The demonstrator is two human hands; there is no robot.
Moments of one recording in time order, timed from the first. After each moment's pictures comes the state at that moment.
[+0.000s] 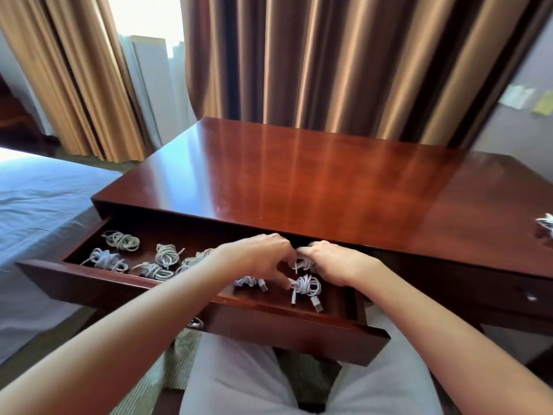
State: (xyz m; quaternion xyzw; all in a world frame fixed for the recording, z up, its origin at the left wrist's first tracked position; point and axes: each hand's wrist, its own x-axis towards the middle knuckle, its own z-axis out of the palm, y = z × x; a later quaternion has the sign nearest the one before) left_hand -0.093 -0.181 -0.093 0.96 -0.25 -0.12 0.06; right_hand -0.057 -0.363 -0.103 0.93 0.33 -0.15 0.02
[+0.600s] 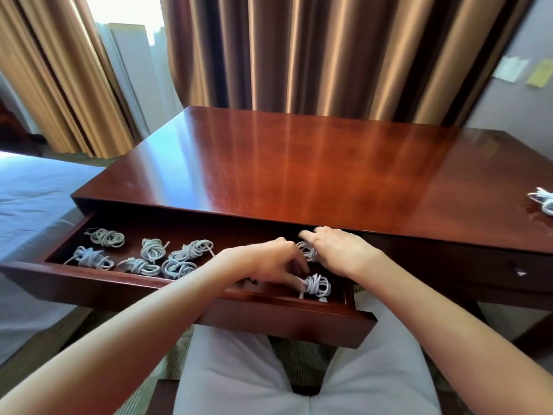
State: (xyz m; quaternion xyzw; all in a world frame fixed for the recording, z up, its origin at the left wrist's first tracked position) left_hand -0.093 -0.220 -0.116 0.93 -0.27 -0.16 0.18; right_hand -0.061 -0.388 -0.107 0.95 0.30 -0.09 0.04
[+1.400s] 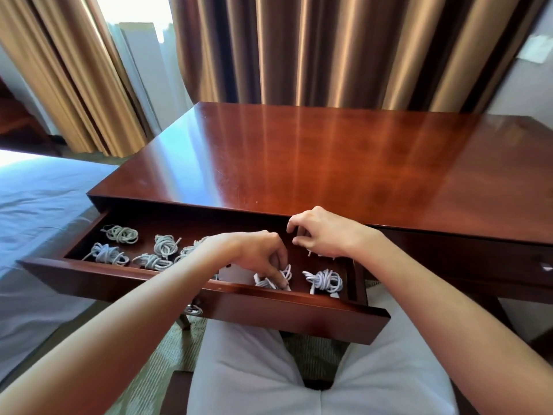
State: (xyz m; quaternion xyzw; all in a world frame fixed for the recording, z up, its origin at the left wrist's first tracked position) left_hand -0.089 -0.178 -0.113 0.93 -0.19 -0.27 0.18; right_hand -0.055 -0.356 -0.085 0.92 0.34 -0.12 -0.12
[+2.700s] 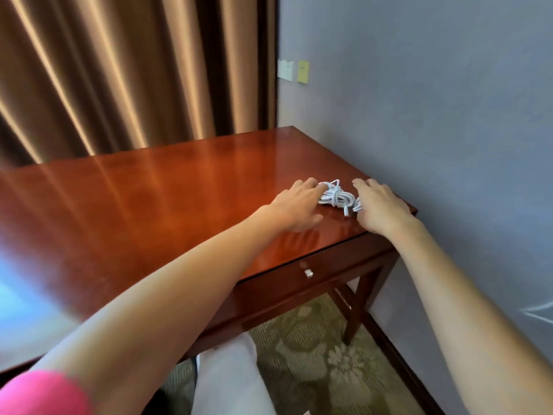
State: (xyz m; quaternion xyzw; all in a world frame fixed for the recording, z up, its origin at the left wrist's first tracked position) left_hand 0.070 -0.643 -0.041 0.89 -0.45 0.00 0.08; right_hand -0.021 -0.801 -0.034 0.98 -0.19 0.05 -0.04
